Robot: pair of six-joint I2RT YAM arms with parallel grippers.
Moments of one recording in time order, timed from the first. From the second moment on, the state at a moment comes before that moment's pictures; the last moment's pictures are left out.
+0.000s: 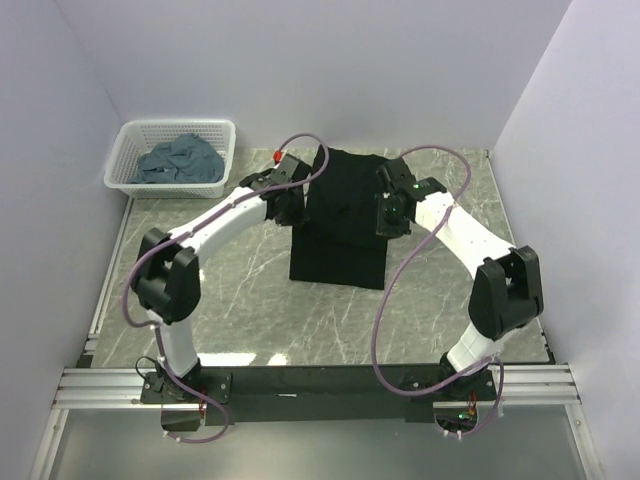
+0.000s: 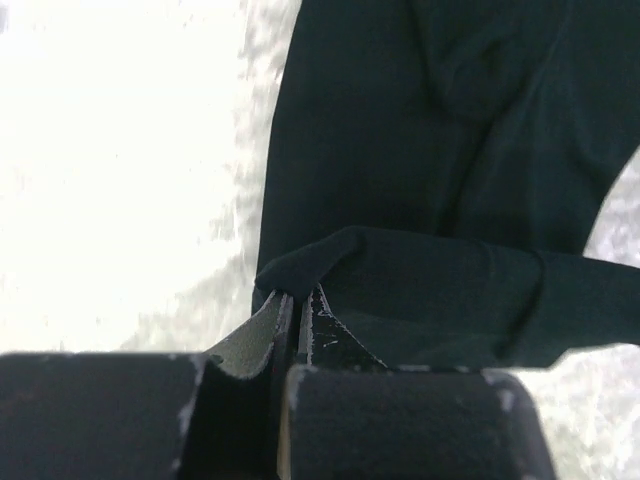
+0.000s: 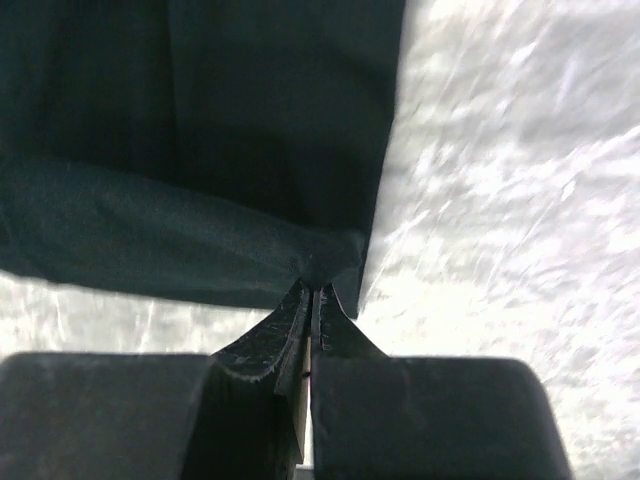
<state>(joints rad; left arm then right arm) -0.60 1.84 1.58 -0.71 -0.17 -0.64 0.40 1.65 1.37 -0.86 0.10 0.45</state>
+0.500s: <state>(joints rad) -0.59 2.07 1.72 -0.60 -0.19 -0.53 0.32 1.76 1.43 -0.75 0.15 0.43</state>
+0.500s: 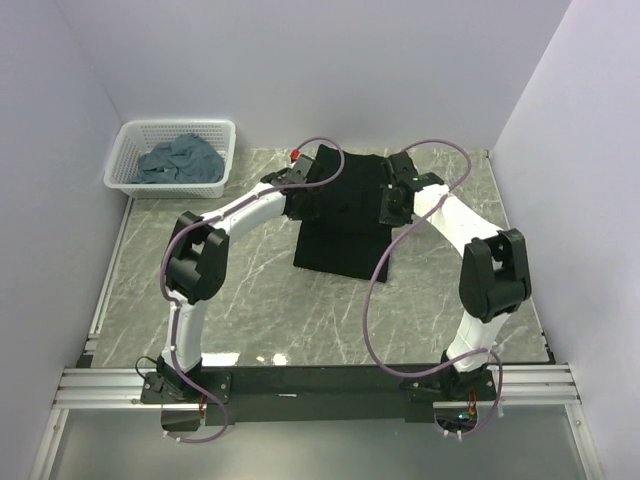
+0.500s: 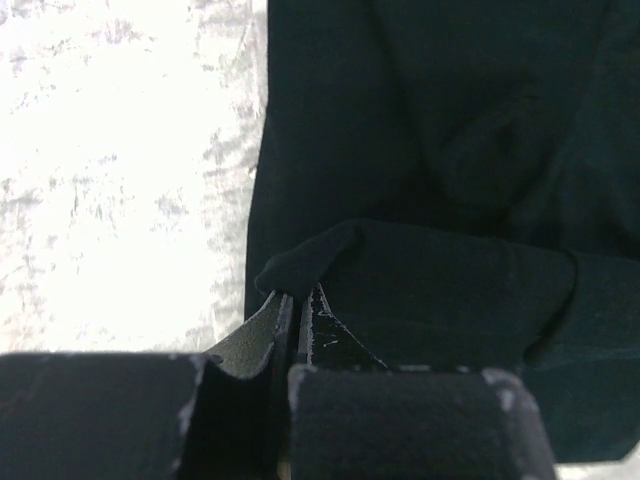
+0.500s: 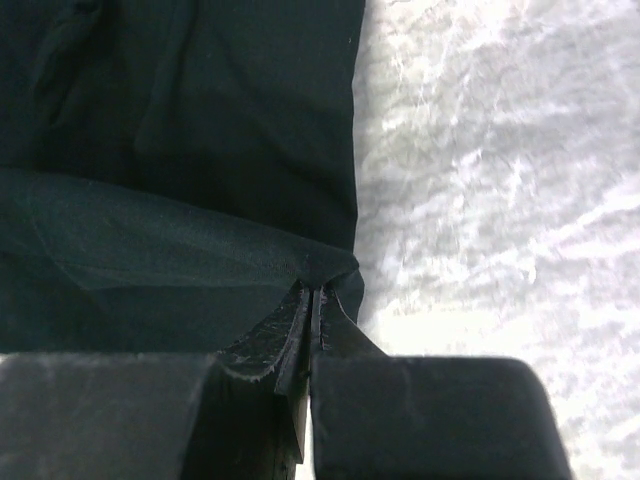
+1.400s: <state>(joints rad) -0.58 2.11 1.68 -0.51 -0.26 -0.55 0.29 1.91 1.39 -0.56 0.14 0.41</state>
